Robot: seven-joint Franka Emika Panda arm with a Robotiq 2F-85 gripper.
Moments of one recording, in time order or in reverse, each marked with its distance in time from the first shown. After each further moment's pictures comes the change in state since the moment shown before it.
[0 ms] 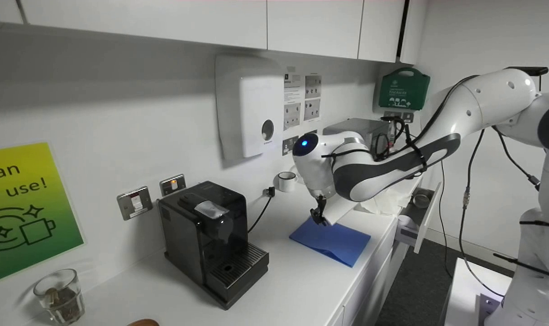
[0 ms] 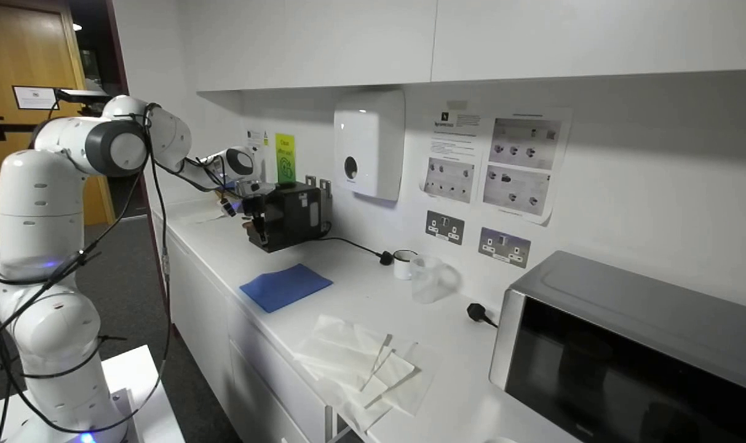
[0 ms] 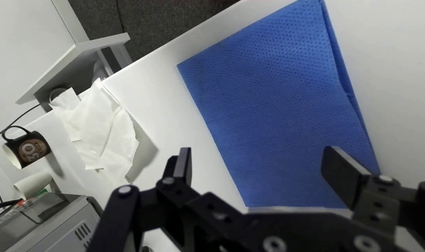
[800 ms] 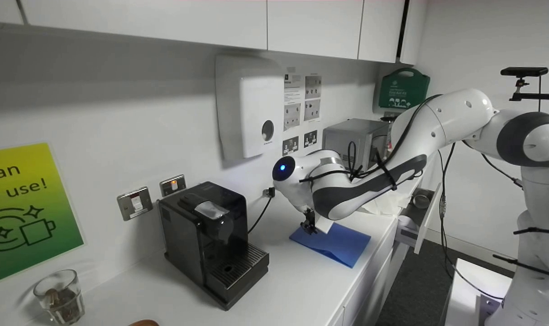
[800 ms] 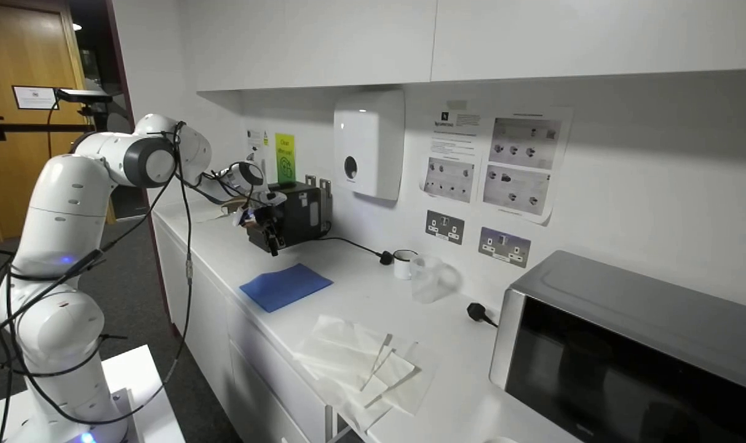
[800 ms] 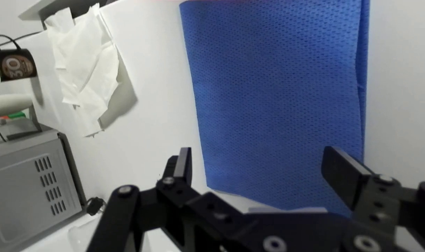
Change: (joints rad) arm 0.068 0.195 -0.049 0.152 -0.132 -0.031 -0.265
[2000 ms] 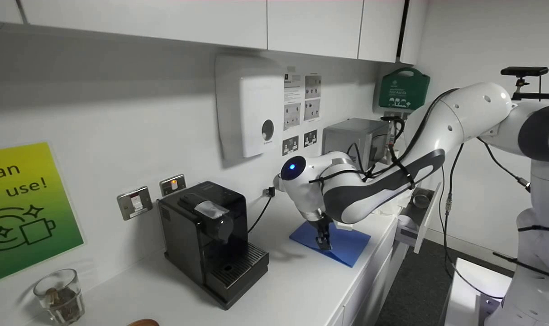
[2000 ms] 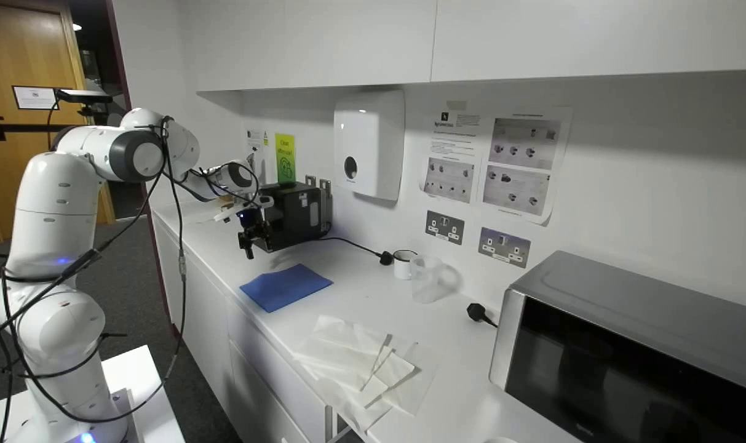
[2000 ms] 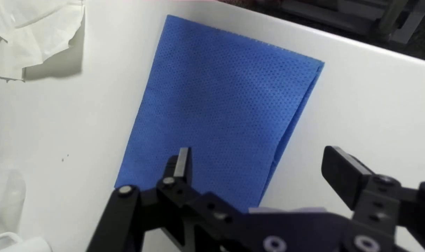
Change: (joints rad) arm 0.018 -0.083 0.020 -0.114 0.153 0.058 -0.457
